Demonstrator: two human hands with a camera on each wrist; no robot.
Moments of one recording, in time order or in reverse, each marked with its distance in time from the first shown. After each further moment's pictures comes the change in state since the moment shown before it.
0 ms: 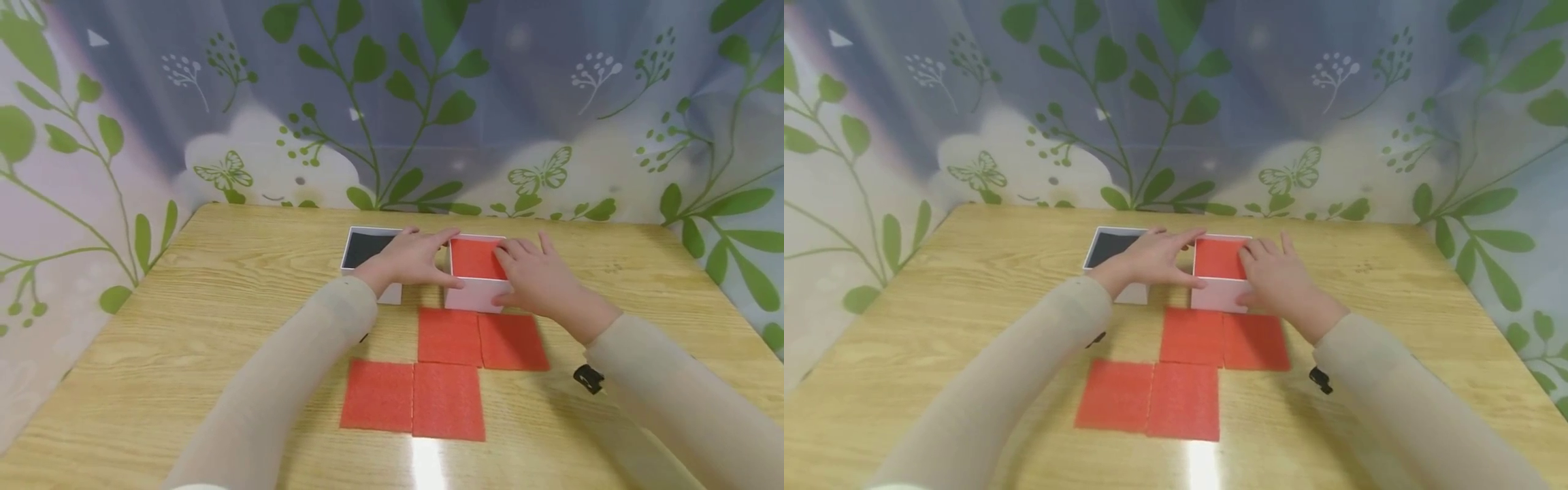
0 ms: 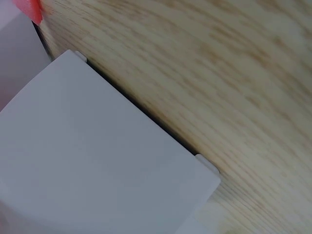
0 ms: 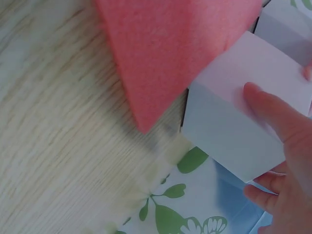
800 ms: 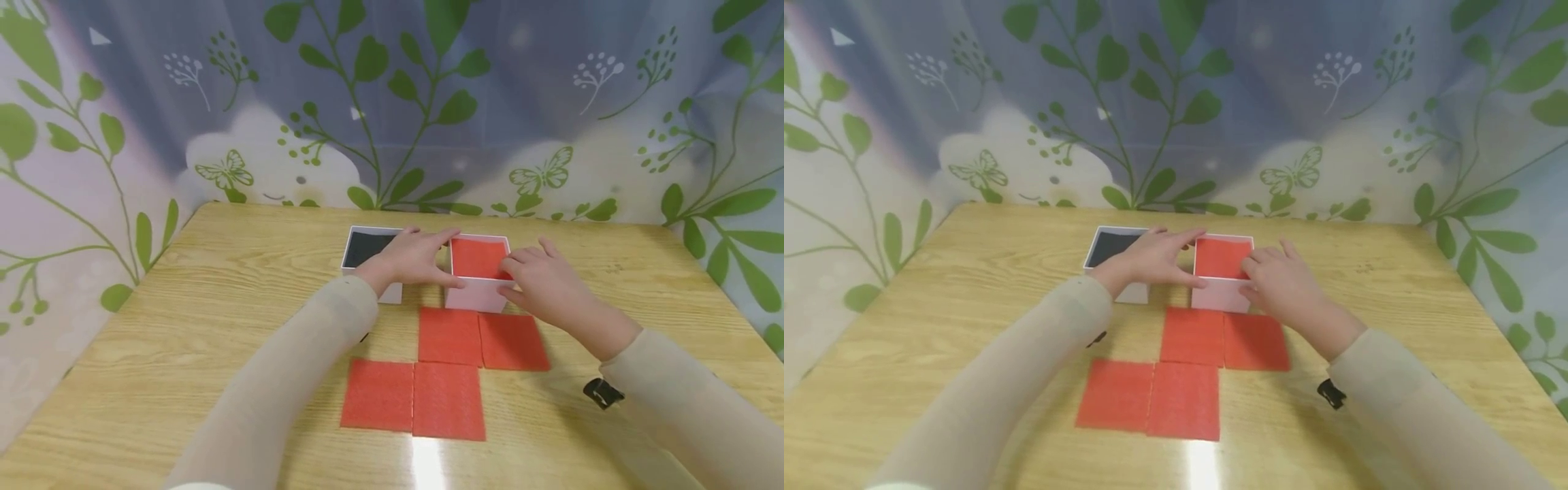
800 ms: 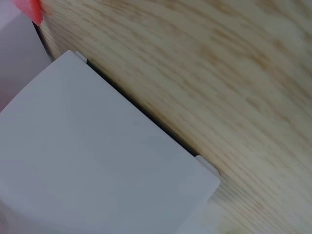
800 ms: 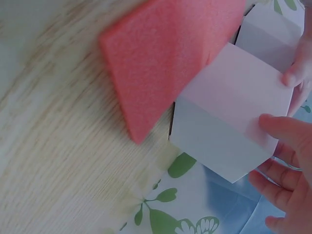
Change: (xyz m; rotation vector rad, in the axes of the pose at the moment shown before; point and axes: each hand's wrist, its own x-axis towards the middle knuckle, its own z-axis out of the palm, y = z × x) left_hand -0.001 0.001 0.000 0.008 0.002 -0.010; right_hand -0.020 -0.005 -0.007 0.103 0.238 -0.100
